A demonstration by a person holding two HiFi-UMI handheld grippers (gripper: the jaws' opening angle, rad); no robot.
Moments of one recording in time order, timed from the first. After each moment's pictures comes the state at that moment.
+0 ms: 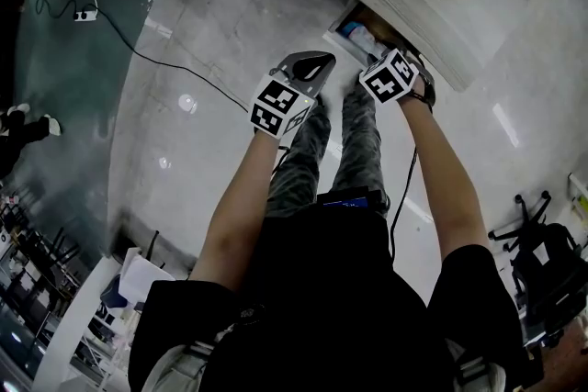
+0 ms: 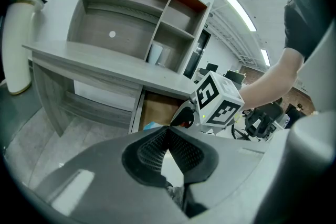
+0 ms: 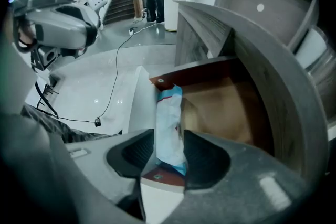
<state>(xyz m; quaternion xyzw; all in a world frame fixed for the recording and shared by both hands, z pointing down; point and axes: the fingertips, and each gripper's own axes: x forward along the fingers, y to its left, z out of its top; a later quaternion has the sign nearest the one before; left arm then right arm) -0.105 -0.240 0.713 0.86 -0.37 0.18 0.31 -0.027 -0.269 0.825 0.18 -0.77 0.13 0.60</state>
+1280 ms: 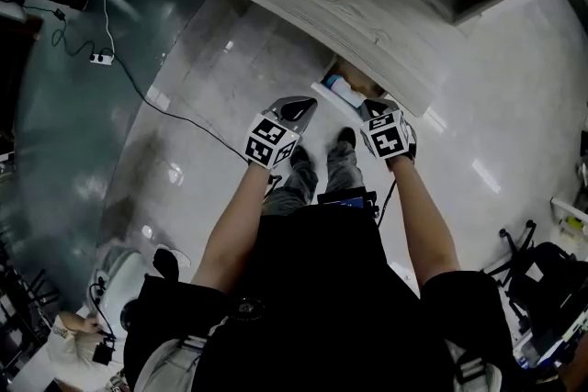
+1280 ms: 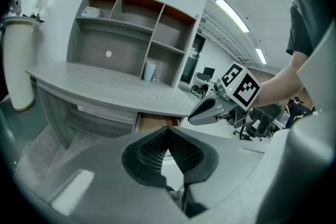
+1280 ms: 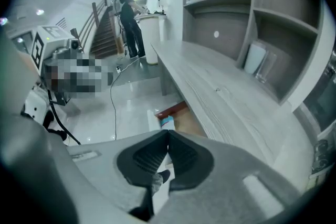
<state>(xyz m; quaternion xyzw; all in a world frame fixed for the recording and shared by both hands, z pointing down) -0.117 -0.224 0.626 0.87 -0.38 0.16 0.27 -0.010 -0.251 0.678 0.31 -0.81 0.19 0.46</state>
